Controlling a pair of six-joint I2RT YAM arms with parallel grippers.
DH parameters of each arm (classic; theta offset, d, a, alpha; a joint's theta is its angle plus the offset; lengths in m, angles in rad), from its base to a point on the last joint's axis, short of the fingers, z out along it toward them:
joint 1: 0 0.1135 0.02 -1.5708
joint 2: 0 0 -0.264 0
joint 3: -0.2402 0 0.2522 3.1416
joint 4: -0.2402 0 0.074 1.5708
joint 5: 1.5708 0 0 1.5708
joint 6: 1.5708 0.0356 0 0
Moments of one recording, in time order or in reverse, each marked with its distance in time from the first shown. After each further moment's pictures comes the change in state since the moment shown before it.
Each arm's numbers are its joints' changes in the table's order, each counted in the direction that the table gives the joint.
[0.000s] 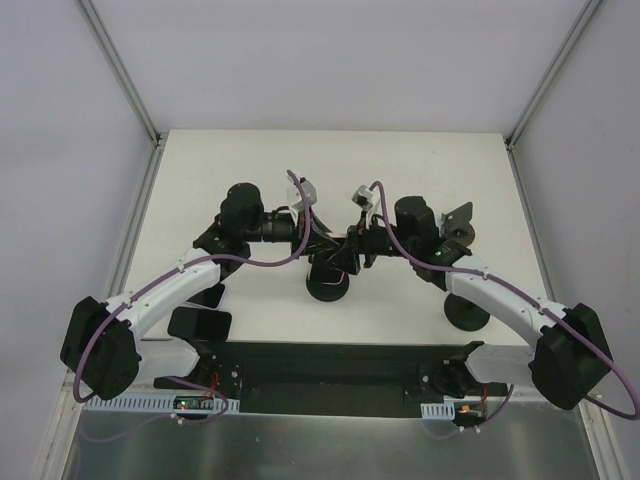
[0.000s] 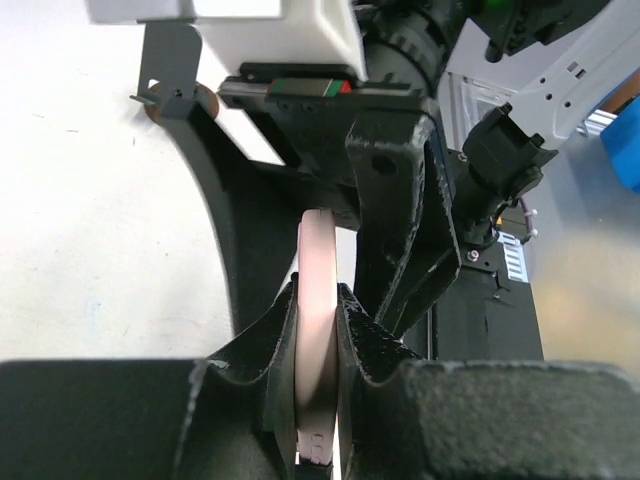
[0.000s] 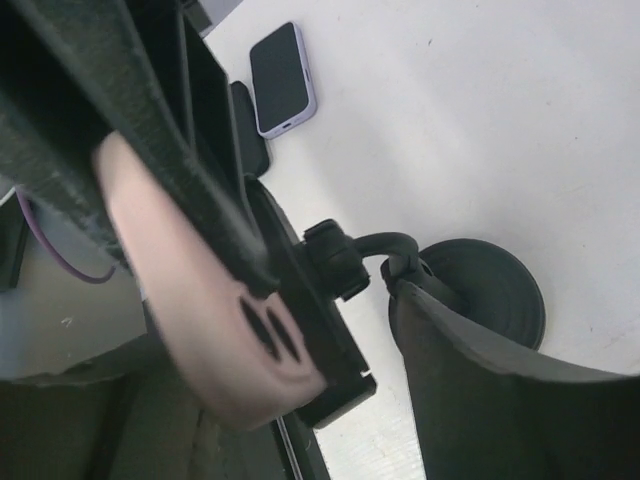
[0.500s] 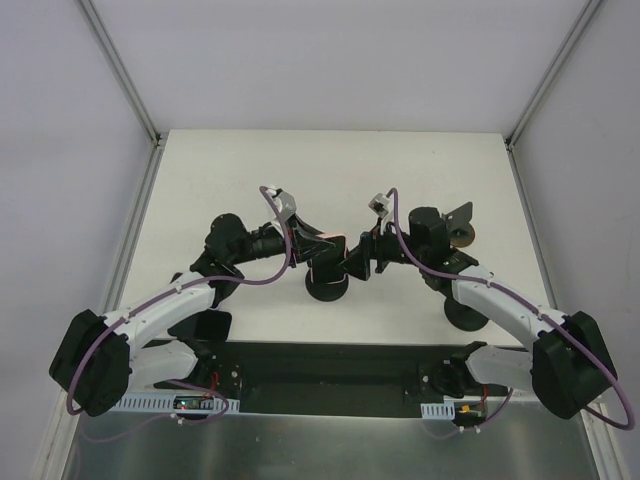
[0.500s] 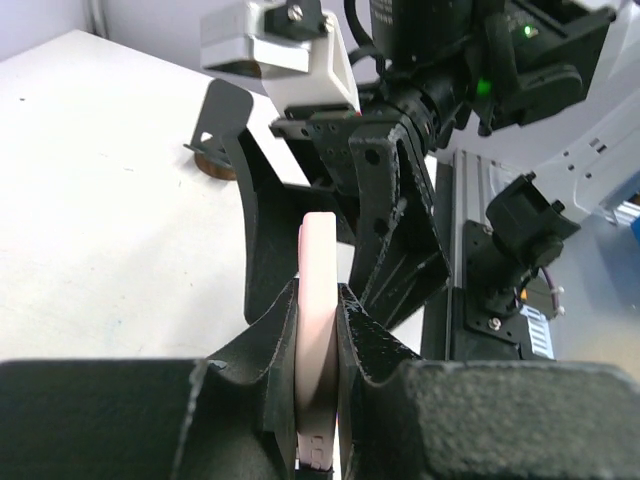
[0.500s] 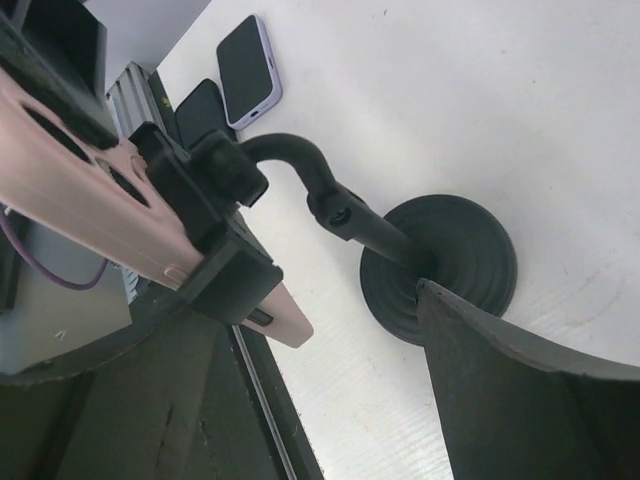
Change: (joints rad) left arm -0.021 -0.102 0.244 0.370 -0.184 -0.164; right arm -0.089 -0.050 0.137 0.077 -0.012 0.041
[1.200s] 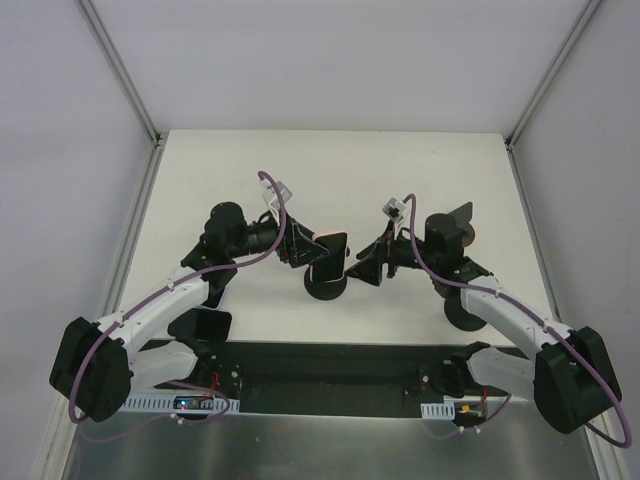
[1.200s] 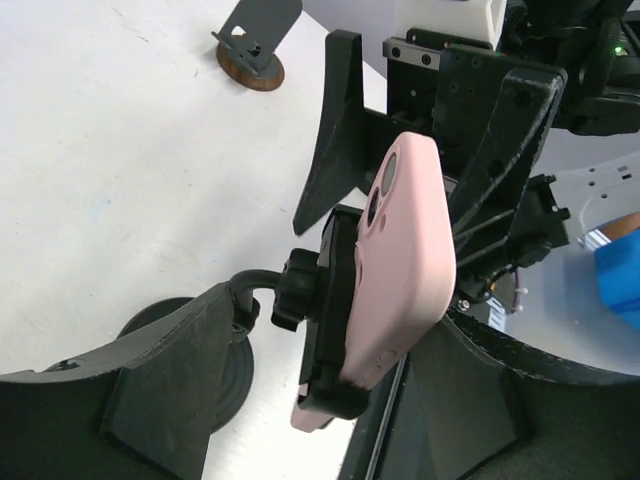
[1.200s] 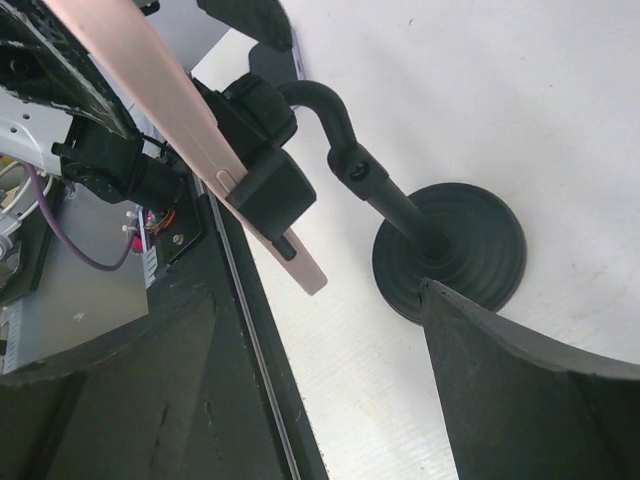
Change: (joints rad) left arm 0.068 -0.024 -0.026 -0.245 -0.047 -0.127; right arm -0.077 -0.047 0.111 0.118 -0.151 0.026
